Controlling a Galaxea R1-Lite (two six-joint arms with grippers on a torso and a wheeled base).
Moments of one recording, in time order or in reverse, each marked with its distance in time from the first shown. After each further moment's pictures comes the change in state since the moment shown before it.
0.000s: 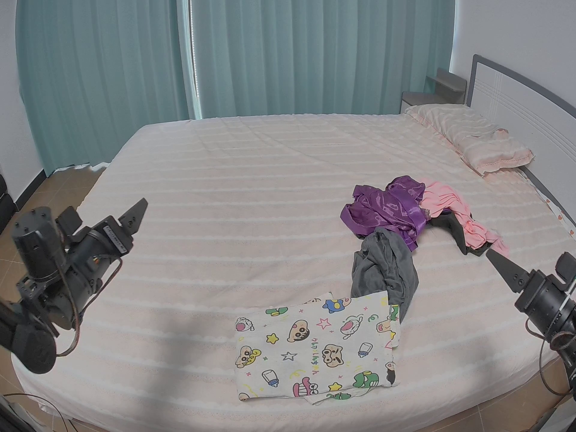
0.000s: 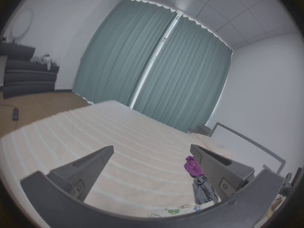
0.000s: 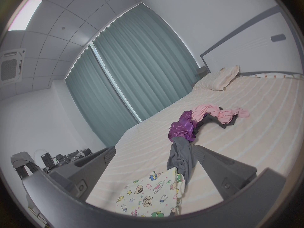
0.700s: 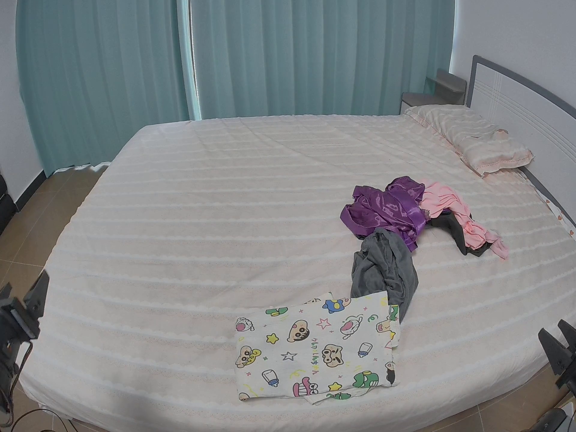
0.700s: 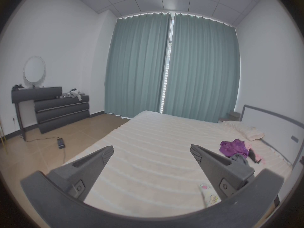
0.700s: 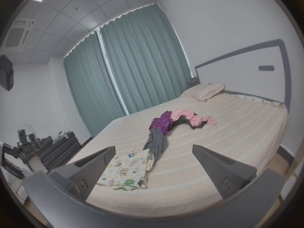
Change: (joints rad) left arm 0.114 -0.870 0.095 0.878 0.192 0.244; right arm -0.100 -0.864 -0.111 1.046 -0.038 -0.229
